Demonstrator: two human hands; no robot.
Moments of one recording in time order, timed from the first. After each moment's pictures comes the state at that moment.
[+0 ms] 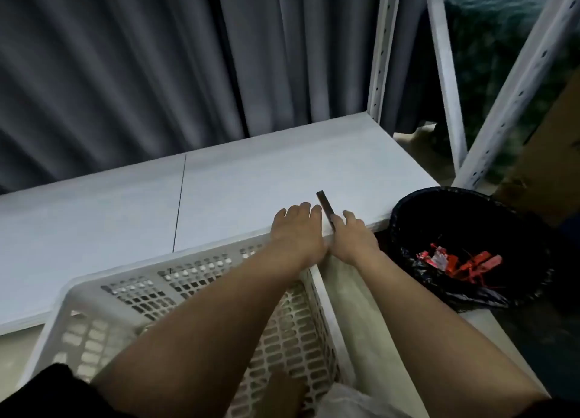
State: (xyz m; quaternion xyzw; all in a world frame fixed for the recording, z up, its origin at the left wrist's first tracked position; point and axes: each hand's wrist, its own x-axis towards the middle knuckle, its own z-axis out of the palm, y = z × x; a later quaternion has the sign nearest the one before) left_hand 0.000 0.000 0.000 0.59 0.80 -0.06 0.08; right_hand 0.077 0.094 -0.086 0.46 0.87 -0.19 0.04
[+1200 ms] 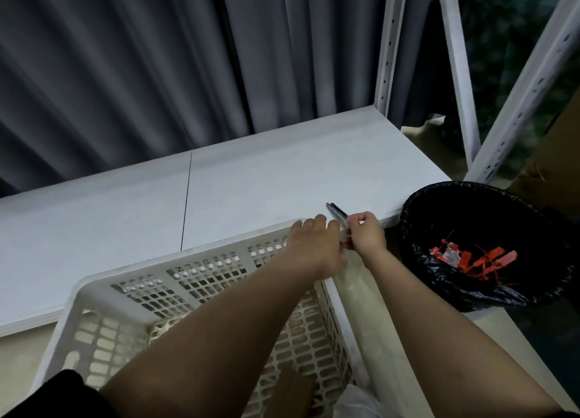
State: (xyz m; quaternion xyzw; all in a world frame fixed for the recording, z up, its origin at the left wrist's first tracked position) left_hand 0.010 -0.009 -0.004 0.60 0.79 -0.08 0.13; right_hand 0.068 0.097 -0.104 0.56 0.52 -0.58 -0.29
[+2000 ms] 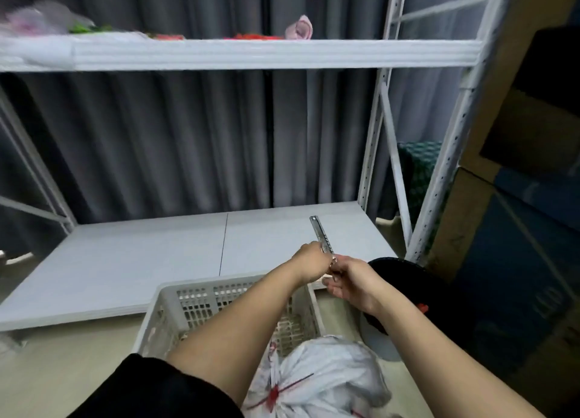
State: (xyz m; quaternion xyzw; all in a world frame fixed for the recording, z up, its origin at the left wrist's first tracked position) left_hand 0.111 -0.176 0.232 0.43 0.79 0.31 0.33; right_hand 0.192 -0.105 0.180 0.33 0.45 -0.81 -0.19
